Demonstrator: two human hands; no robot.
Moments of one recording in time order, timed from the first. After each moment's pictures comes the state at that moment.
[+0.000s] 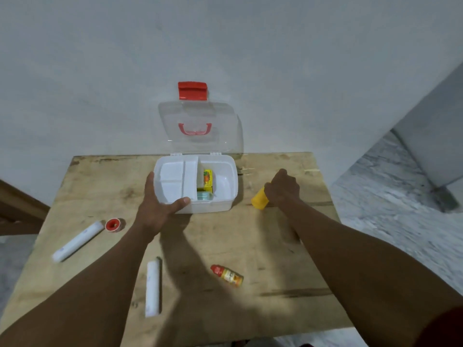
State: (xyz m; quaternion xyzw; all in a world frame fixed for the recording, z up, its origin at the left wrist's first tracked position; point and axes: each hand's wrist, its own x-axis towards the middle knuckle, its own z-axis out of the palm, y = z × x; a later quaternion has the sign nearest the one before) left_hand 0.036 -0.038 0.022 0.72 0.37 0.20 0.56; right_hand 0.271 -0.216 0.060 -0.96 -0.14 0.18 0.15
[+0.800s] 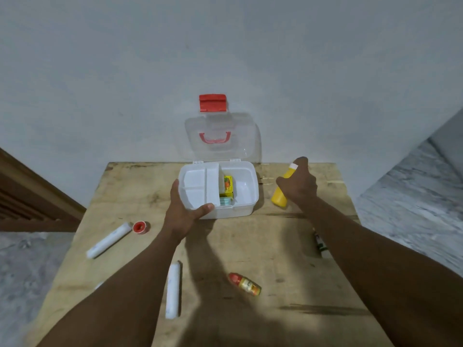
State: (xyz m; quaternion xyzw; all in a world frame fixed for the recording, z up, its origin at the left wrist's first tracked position) left_hand 0.041 -0.049 0.022 0.69 0.40 0.22 0.56; right_hand 0.279 -0.196 0.073 -0.92 -0.13 0.14 0.33
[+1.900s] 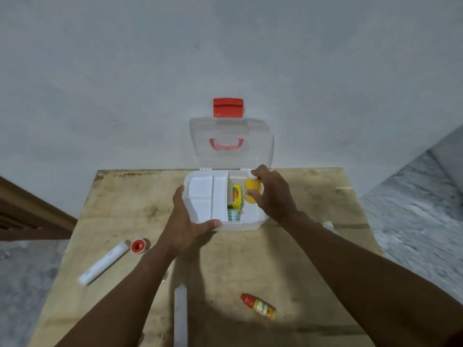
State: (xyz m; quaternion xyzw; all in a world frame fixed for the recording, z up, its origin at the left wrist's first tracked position) left_hand 0.044 -0.012 0.020 0.74 0.31 0.16 0.57; right_hand 0.252 -0.139 0.039 -0.84 -0.47 -0.01 0.28
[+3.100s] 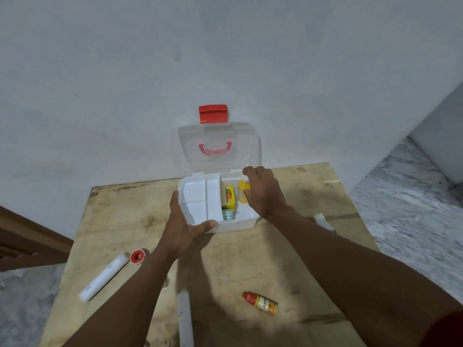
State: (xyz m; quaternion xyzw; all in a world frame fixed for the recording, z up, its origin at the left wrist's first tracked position) left_hand 0.048 -0.017 0.029 0.75 0.30 0.17 0.57; right_hand 0.238 -0.139 0.049 -0.88 -0.43 -0.02 0.18
